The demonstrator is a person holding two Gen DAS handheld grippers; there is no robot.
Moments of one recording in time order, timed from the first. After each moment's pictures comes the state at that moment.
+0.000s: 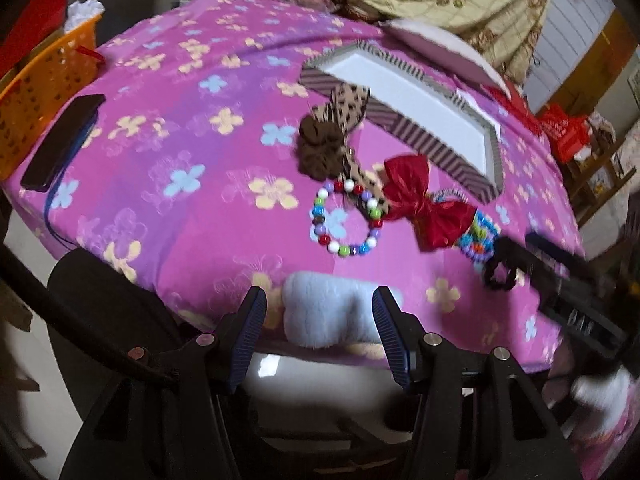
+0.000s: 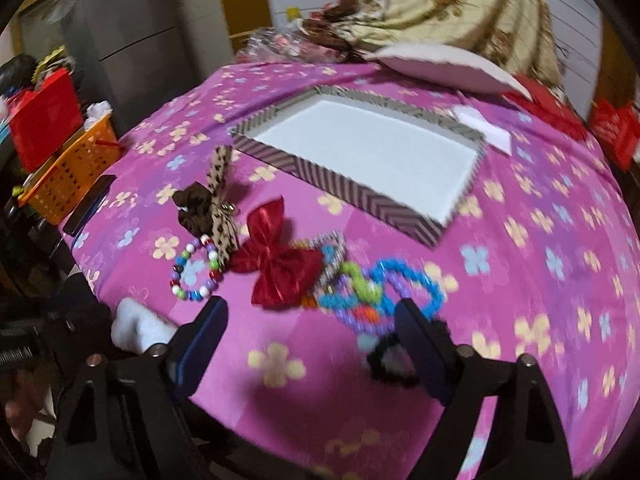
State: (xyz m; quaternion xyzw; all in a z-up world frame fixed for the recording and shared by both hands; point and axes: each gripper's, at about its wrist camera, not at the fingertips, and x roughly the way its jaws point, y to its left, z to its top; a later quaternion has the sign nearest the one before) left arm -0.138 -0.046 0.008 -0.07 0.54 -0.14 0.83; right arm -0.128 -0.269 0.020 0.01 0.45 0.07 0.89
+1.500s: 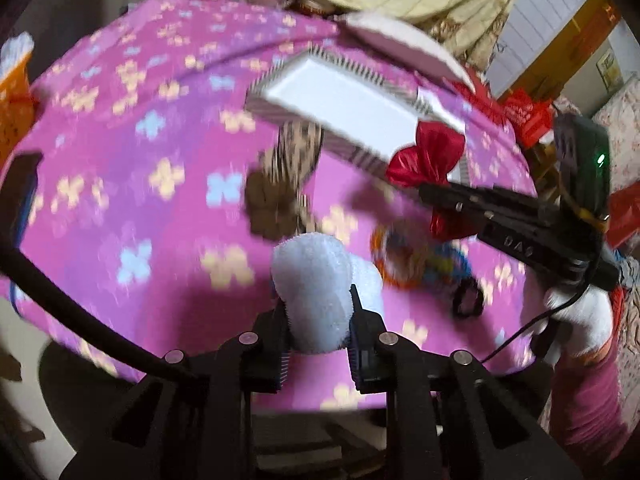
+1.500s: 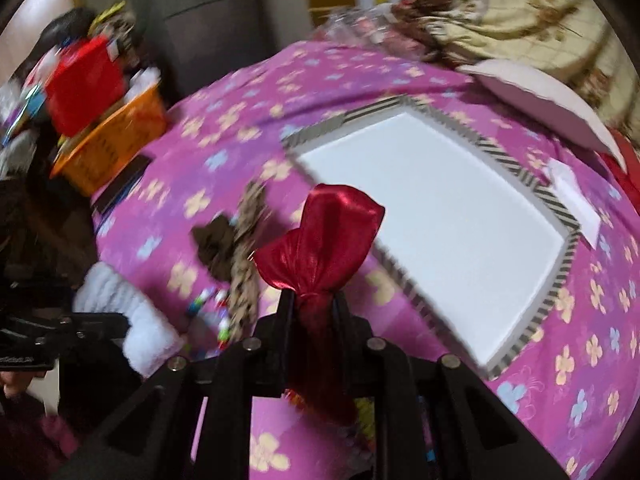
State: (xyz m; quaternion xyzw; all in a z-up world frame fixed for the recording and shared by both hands) left arm -0.067 -0.051 0.039 -0.07 0.53 -0.22 0.82; right arm -0.020 -0.272 0.031 -0.01 0.47 0.18 0.86
